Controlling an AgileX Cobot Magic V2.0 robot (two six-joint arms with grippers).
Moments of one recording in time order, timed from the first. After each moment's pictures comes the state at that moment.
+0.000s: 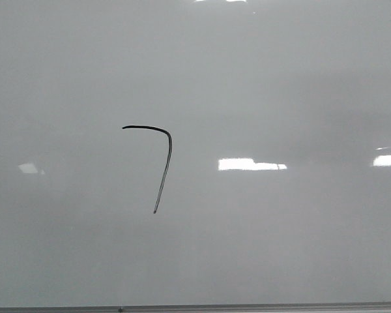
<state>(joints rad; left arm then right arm) 0.16 1.41 -0.60 -0.26 0.13 0.31 0.21 0.44 -0.35 0.97 0.26 -0.90</state>
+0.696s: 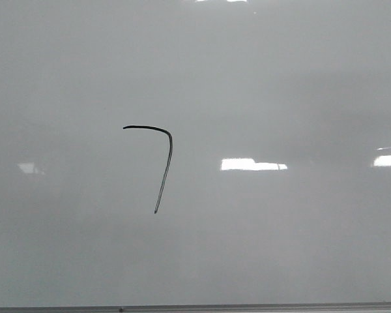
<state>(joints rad) 0.16 1.49 -0.60 -0.27 0.04 0.31 0.21 0.43 -0.35 0.97 0.26 -0.90</state>
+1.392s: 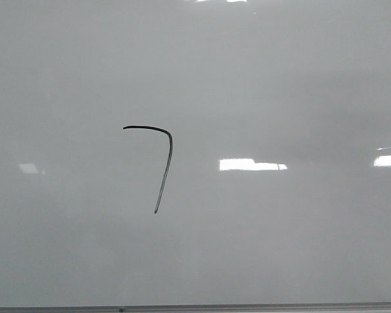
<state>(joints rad) 0.16 0.75 -0.53 -0.27 0.19 0.31 0.21 0.43 -0.35 0.97 0.26 -0.89</state>
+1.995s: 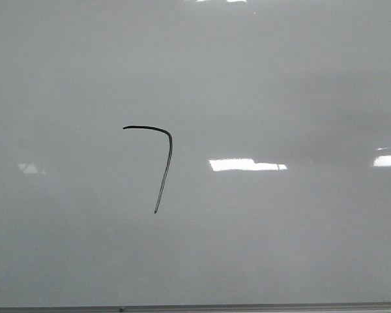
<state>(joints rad) 0.16 0.26 -0.42 -0.27 0.28 0.31 0.21 0.43 -0.35 0.97 0.26 -0.89</state>
